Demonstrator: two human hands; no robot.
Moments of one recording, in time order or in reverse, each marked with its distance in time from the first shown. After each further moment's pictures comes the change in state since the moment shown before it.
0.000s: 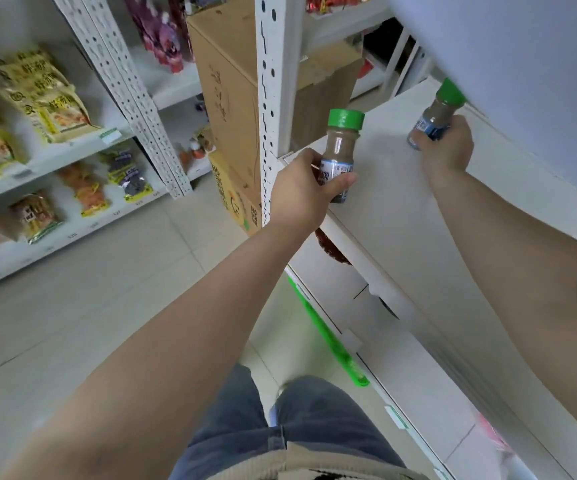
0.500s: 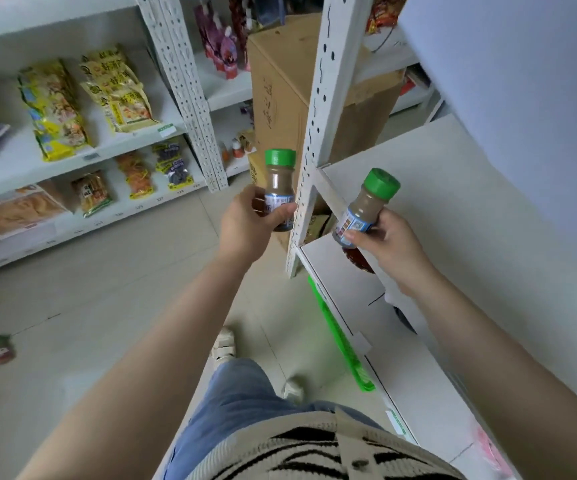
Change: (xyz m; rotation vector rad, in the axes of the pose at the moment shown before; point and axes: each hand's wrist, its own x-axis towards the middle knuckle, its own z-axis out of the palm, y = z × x) left_hand -0.065 -0.044 -0.101 -0.069 0.197 -0.197; right_hand -0.154 0.002 0.033 0.269 -0.569 -0.263
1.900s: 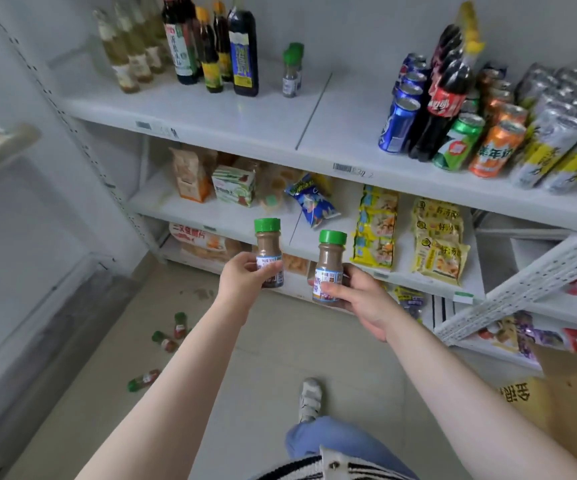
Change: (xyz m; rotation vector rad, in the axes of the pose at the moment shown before) left_hand 0.101 -0.248 -0.633 -0.454 0.742 -0.399; right_hand 0.165 -0.252 0.705 0.025 -0.964 0.051
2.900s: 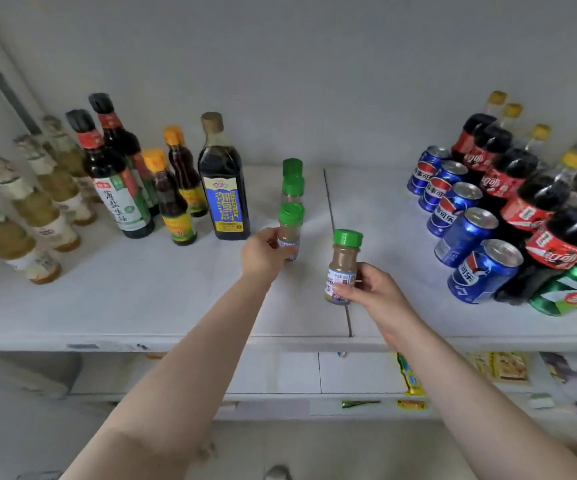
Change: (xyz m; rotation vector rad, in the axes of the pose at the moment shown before) left_hand 0.473 0.227 0.039 0.300 -0.195 0.339; right_hand 0.372 -0.204 0.004 0.051 0.452 -0.233
